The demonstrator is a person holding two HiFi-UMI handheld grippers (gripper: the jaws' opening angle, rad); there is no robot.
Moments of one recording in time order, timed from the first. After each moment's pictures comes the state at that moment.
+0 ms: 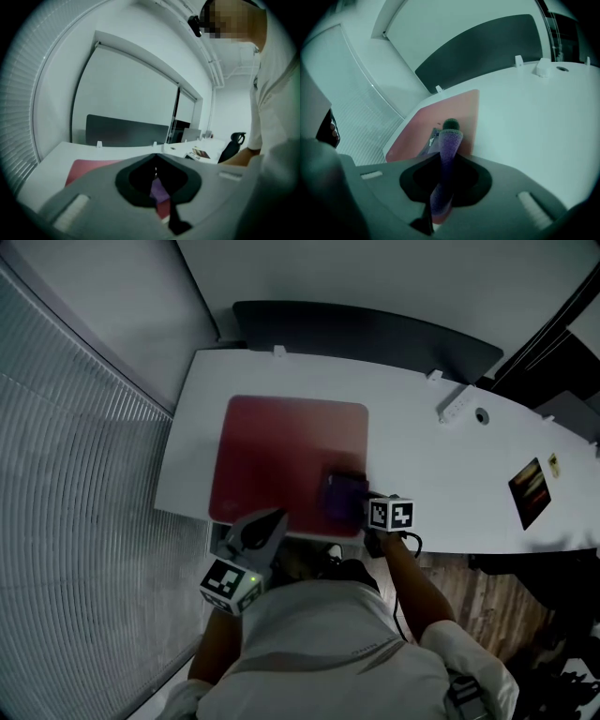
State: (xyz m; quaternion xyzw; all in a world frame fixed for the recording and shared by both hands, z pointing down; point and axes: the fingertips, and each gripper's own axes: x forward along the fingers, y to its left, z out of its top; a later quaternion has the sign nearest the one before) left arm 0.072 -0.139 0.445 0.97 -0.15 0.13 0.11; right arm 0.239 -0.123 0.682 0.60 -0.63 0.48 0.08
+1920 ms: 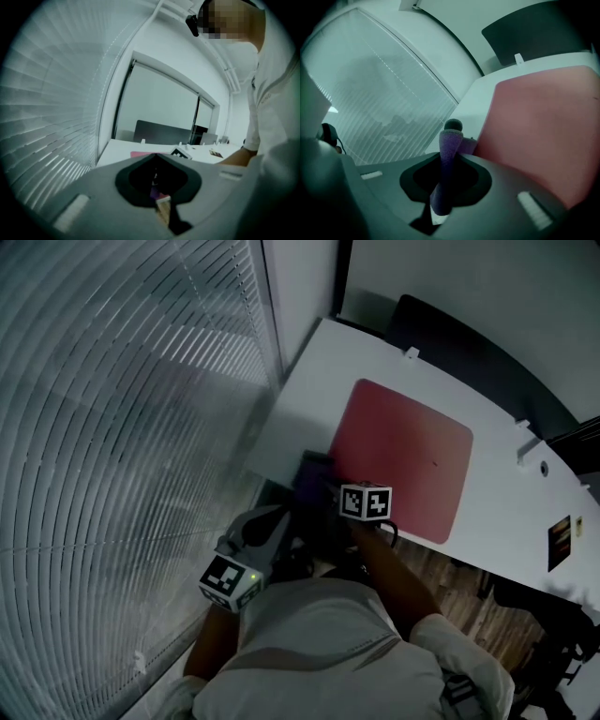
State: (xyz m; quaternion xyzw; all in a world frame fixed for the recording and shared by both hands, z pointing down) left arm -0.256 -0.236 0.436 0.95 -0.26 0.11 0.14; right arm -0.174 -0.307 0.627 0.47 -0.74 0.48 0.07
